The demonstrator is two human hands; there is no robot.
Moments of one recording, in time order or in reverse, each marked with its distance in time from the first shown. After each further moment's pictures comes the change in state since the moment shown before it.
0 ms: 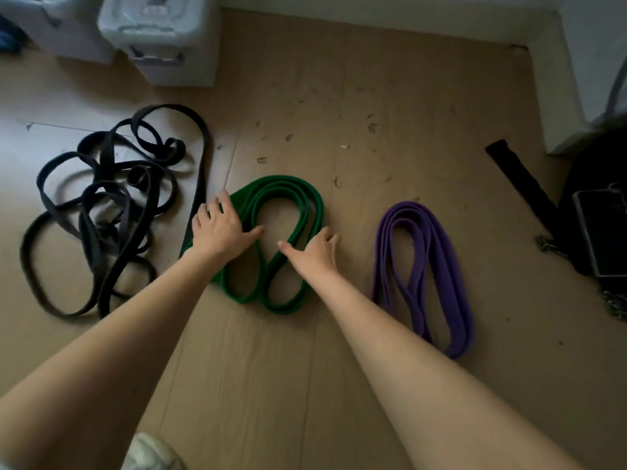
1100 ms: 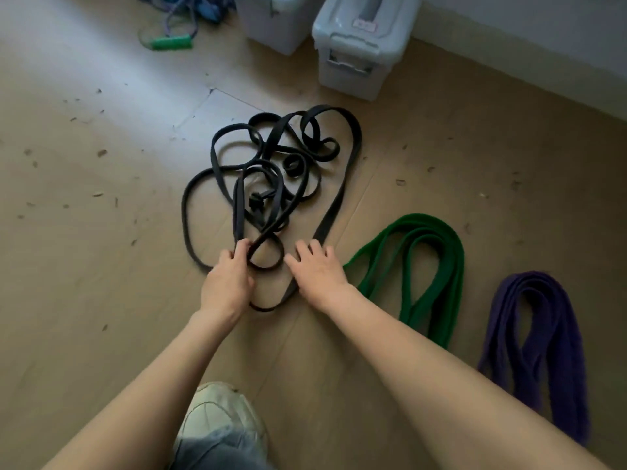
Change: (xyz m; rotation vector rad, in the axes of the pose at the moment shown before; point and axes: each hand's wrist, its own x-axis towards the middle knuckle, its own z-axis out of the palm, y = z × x) left_hand -0.088 -0.184 0.020 -0.391 0.171 -0.261; right_hand -0.035 -0.079 0.153 -1.231 -0.092 -1.022
